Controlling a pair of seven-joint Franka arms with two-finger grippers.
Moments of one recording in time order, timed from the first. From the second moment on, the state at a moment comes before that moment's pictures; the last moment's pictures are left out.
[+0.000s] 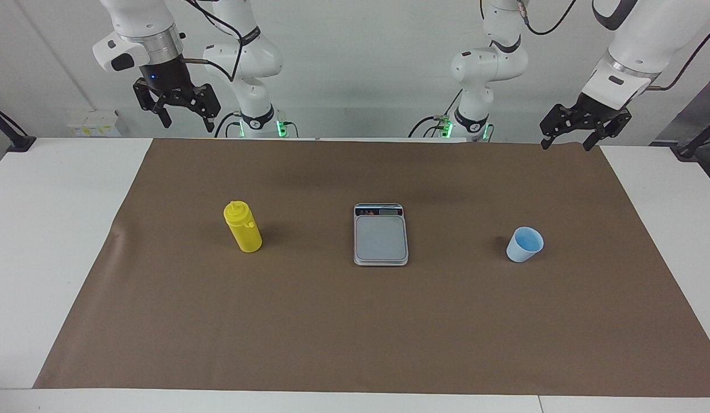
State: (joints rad) left arm 0.12 -0.07 -0.17 -1.59 -0.05 1.50 0.01; right arm 0.03 -0.18 0.00 -1.69 -0.02 1.54 0.17
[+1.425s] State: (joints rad) left arm 0.13 -0.09 -0.16 -1.70 -0.05 1.60 0.01; right arm 0.03 -0.18 0.00 -1.69 -0.02 1.54 0.17
